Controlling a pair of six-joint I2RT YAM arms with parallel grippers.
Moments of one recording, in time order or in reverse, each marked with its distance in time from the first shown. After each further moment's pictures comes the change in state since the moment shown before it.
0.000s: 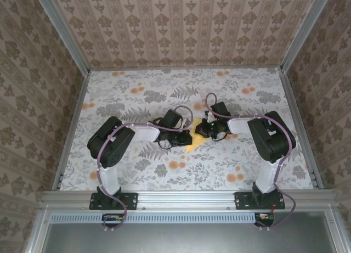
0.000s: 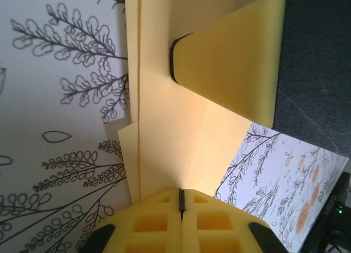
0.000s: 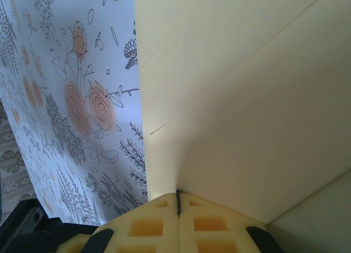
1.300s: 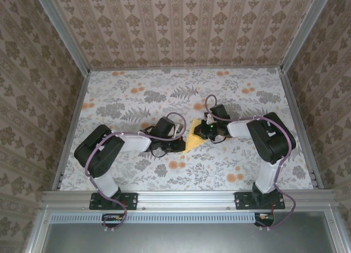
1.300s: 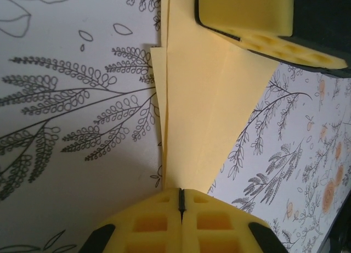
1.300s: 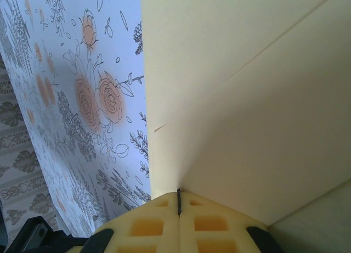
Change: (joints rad) left arm -0.005 -0.167 -0.220 0.106 -0.076 0.014; right arm 0.029 -0.016 -0.058 0.116 -0.016 0.078
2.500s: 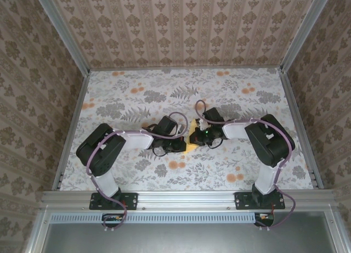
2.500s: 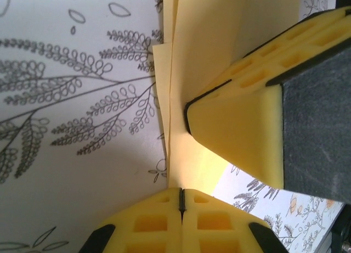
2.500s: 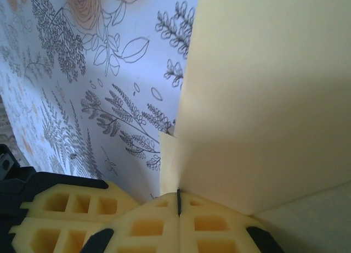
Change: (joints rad) left arm -0.011 0.030 0.064 -0.122 0.002 0.014; right arm 0.069 -0.017 0.030 -0.168 -0.040 -0.184
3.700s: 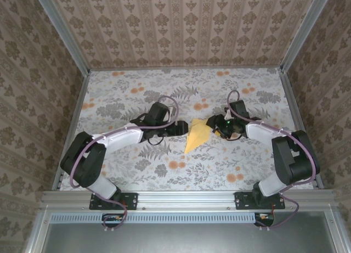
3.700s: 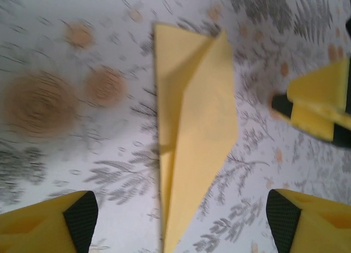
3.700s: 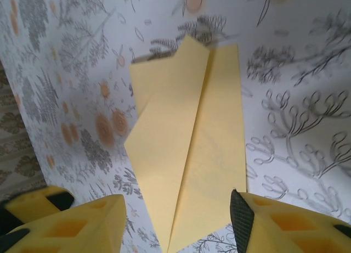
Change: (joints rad) left arm 0.097 -0.192 0.077 -0.080 -0.148 0.011; right arm -0.210 -0.294 -0.098 -0.073 0.138 0.226
